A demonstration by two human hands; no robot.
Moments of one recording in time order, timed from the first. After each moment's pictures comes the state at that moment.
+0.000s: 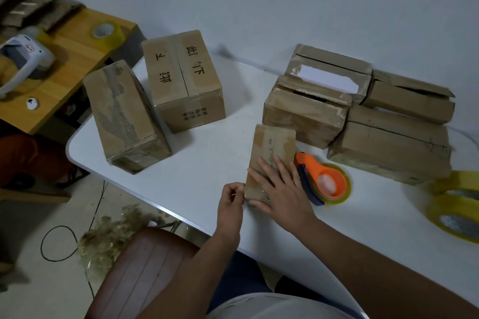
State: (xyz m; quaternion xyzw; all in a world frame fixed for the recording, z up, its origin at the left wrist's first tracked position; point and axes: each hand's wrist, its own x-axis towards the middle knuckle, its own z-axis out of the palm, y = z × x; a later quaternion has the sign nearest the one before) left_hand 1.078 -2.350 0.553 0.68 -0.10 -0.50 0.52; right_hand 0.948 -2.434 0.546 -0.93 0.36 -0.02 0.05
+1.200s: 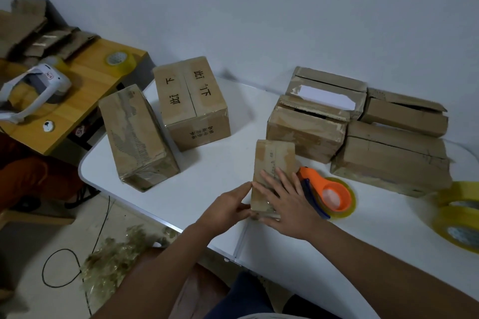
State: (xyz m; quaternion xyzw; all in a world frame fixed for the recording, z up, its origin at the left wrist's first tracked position) left_hand 1.155 -2.368 0.576 0.62 -0.63 -0.42 0.21; right_hand 0.953 -2.447 0.564 -0.94 0.31 0.04 0.13
